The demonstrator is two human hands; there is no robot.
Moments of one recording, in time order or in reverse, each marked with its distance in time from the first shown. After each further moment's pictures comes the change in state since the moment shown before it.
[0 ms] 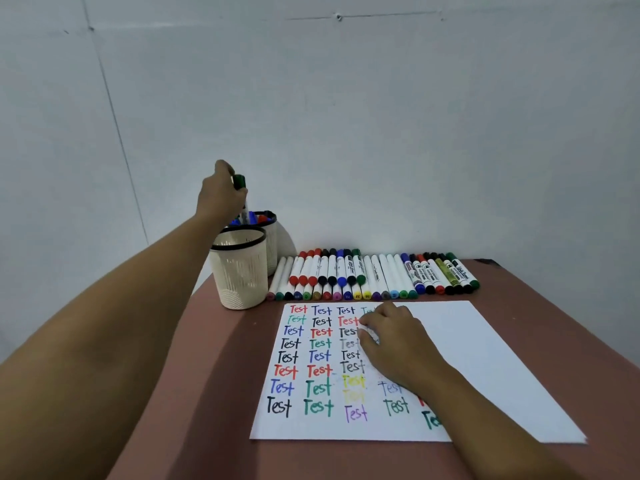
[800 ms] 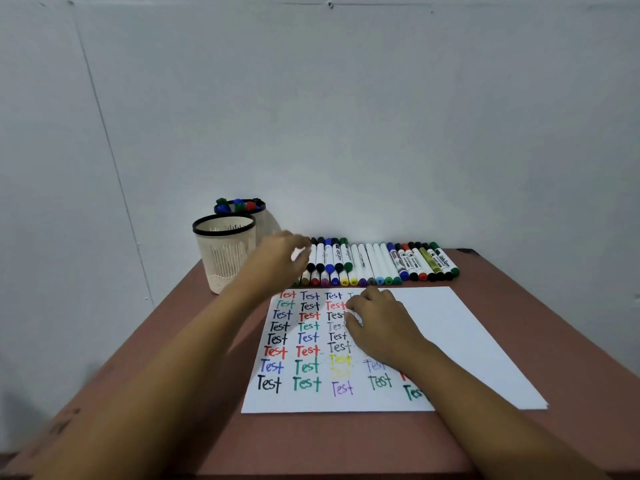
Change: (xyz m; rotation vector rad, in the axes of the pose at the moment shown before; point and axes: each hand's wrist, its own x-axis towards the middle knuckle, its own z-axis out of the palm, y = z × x) left_hand -0.132 0.030 0.042 0.094 -0.303 0.446; right_hand 0.004 -0.004 -0.004 -0.053 -0.064 -0.002
